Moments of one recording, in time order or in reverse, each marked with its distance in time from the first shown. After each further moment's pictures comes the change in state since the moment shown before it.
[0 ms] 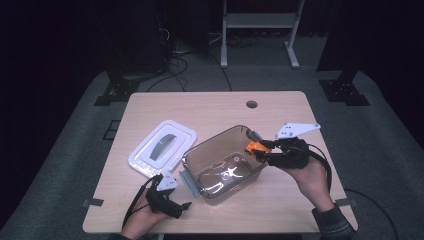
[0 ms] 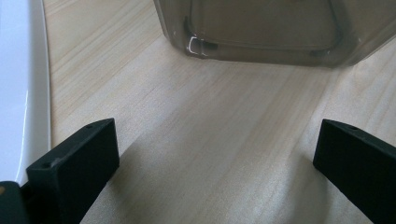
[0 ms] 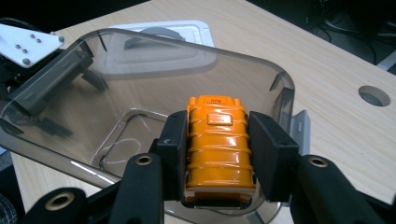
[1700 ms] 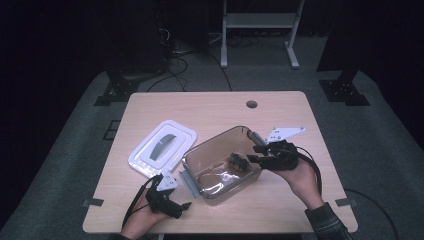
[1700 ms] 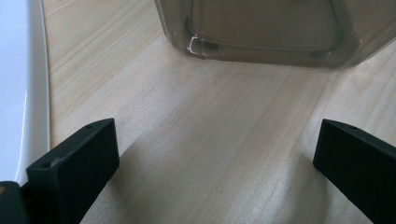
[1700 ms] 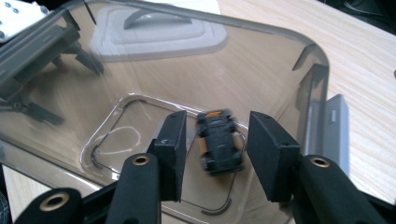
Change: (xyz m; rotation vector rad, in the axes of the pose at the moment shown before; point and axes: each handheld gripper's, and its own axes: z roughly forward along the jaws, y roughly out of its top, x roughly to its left) left arm 0.000 0.000 0.000 0.004 -0.003 0.004; right arm -0.005 -0.015 0.032 0.046 0.041 0.009
